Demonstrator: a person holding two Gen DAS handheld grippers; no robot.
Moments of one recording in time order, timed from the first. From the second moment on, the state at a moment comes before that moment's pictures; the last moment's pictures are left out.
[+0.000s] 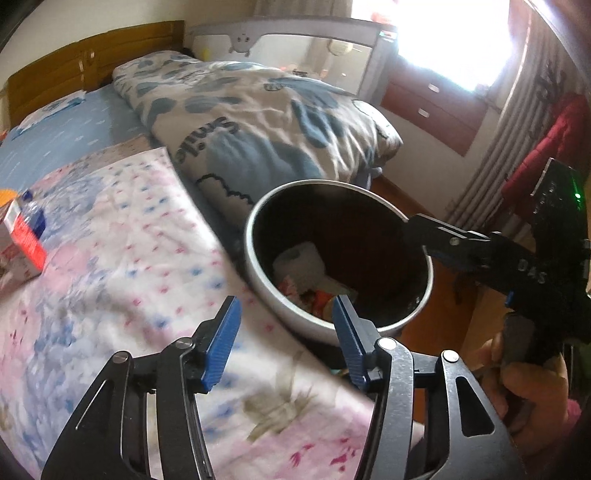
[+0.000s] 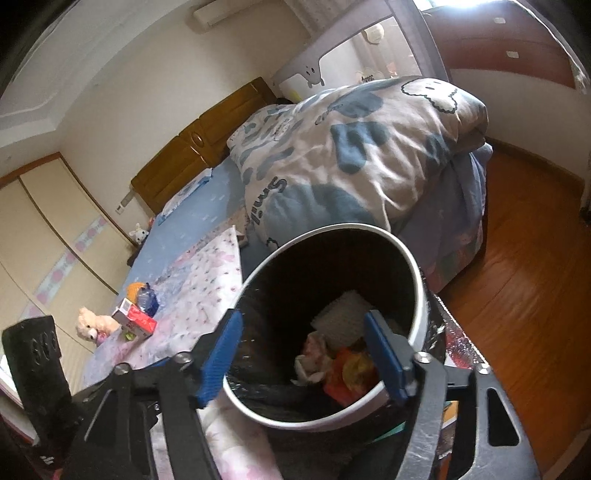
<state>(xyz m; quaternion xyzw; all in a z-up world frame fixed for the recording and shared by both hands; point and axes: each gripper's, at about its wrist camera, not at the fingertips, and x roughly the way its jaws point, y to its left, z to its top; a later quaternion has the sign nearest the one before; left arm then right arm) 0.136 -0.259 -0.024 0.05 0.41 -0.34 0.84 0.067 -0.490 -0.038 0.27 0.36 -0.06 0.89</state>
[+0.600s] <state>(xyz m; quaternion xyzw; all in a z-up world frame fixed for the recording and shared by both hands) 0.140 -0.138 -0.036 -0.02 0.42 -0.24 0.87 0.076 -0.408 -0.036 0.26 0.37 0.02 0.89</state>
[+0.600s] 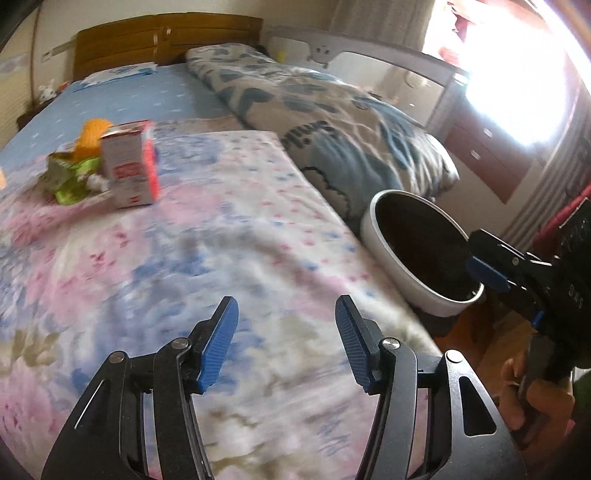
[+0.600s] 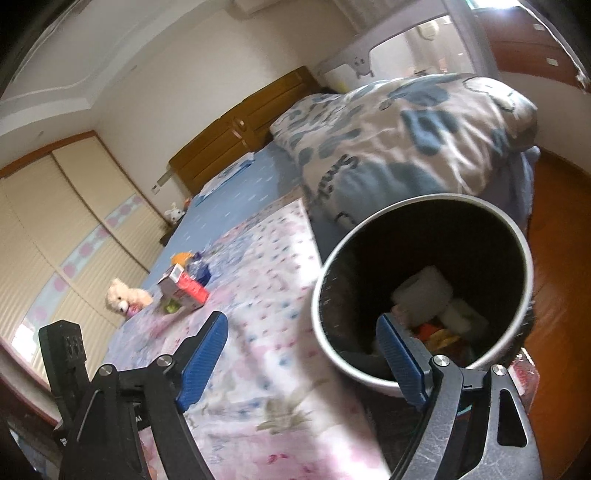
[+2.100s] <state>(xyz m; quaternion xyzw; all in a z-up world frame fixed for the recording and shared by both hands) 0.202 0.044 -0.050 -0.10 0.44 -0.08 0.89 0.176 -0.221 -0.063 0.16 0.41 0.18 0.88</state>
